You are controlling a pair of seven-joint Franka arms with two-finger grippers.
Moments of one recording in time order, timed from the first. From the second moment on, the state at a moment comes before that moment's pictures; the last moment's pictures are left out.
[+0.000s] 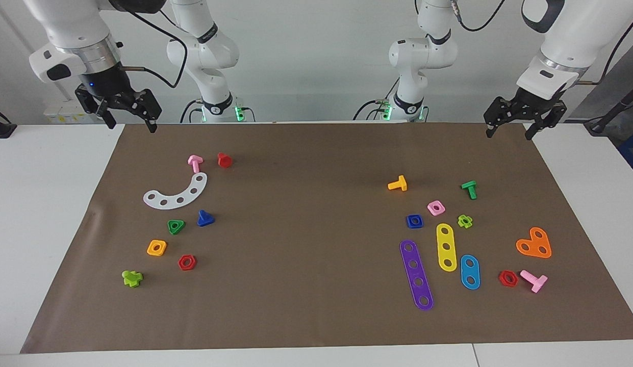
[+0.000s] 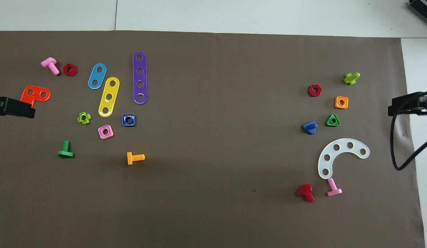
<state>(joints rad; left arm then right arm) -0.05 -0.02 0.03 -1.57 0.01 1.57 0.16 -0.04 -0.03 0.02 -1.52 -0.04 1.51 0.11</state>
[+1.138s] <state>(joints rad) -0.05 -0.02 0.03 -1.57 0.01 1.57 0.16 -0.01 0.03 0.03 -1.87 0.00 1.94 0.03</state>
